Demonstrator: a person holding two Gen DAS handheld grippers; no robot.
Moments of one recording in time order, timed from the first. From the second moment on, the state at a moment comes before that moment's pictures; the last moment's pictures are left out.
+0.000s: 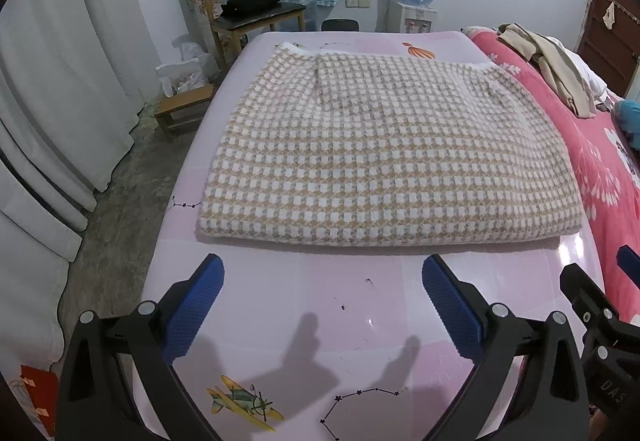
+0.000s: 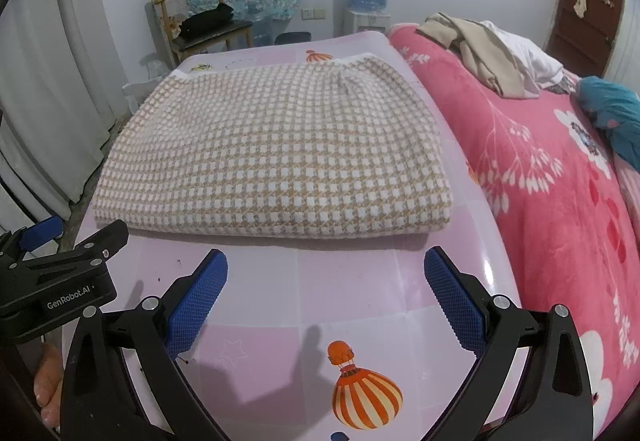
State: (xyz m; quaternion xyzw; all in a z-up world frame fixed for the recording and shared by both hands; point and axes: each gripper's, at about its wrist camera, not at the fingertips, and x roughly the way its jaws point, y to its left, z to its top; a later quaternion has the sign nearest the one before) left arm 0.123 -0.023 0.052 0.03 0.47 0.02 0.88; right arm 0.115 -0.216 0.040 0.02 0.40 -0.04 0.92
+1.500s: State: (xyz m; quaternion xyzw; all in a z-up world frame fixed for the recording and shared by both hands) left arm 0.121 -0.021 0.052 0.02 0.47 0.02 0.88; right arm 0.114 -0.216 0.044 0.02 0.40 -0.04 0.92
